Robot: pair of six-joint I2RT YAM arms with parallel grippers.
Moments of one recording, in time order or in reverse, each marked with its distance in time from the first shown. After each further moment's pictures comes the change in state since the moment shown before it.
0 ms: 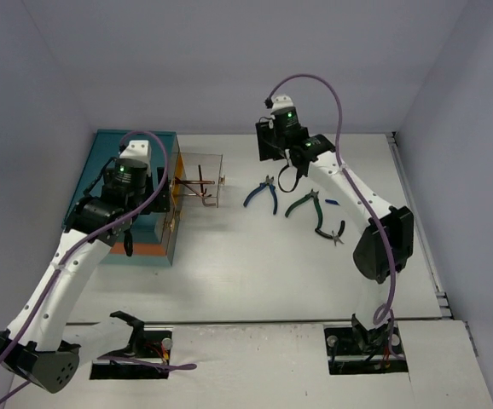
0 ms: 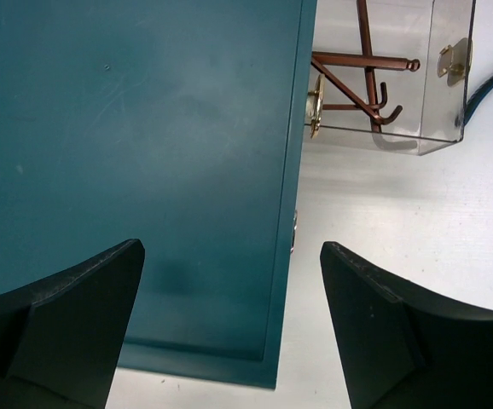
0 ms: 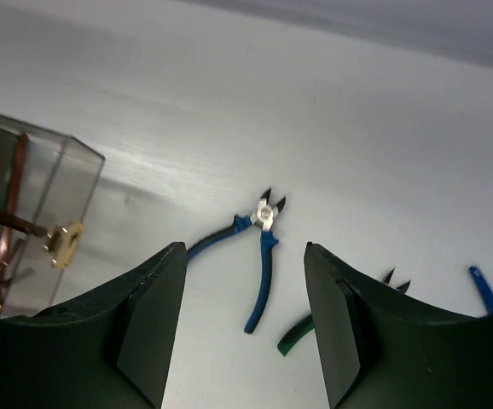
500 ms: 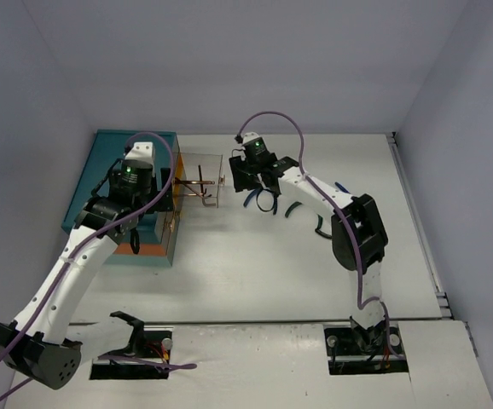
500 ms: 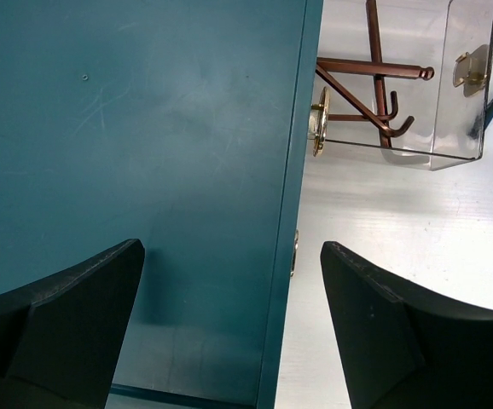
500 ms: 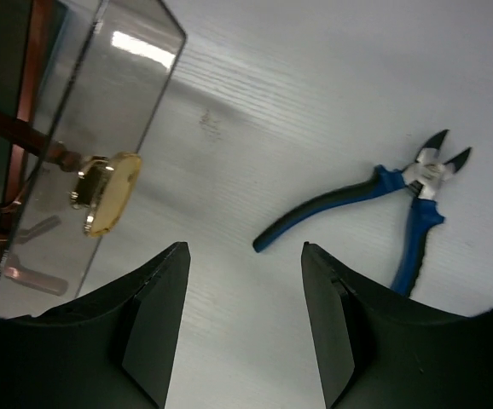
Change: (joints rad) left arm 0.010 0.026 -0.071 0.094 -0.010 0.004; right arm 0.095 0.162 -0.136 0.128 -0.150 0.089
